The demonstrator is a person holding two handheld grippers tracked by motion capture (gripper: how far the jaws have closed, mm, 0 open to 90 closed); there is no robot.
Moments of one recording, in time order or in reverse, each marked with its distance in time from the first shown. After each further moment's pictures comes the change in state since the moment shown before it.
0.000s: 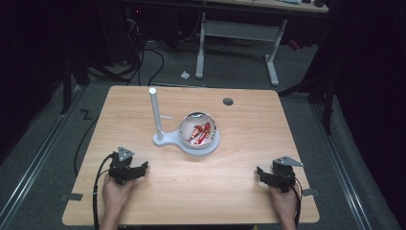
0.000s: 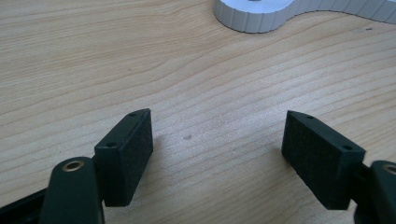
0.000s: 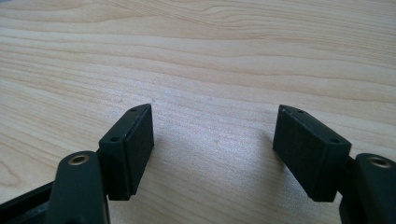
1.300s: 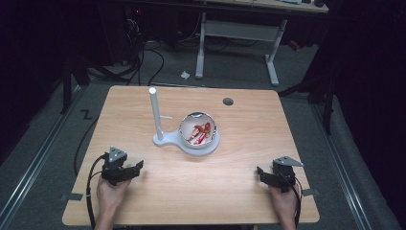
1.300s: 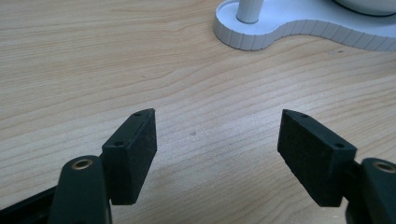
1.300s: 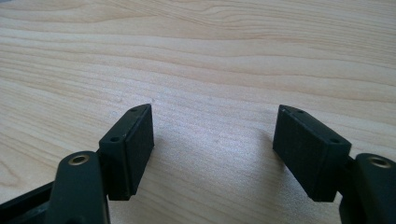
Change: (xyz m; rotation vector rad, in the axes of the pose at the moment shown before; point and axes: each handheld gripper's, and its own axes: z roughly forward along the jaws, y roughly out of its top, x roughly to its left) left arm 0.007 0.000 -0.022 -0.046 -0.034 -0.038; right arm 0.000 0.000 0.000 0.000 0.000 0.003
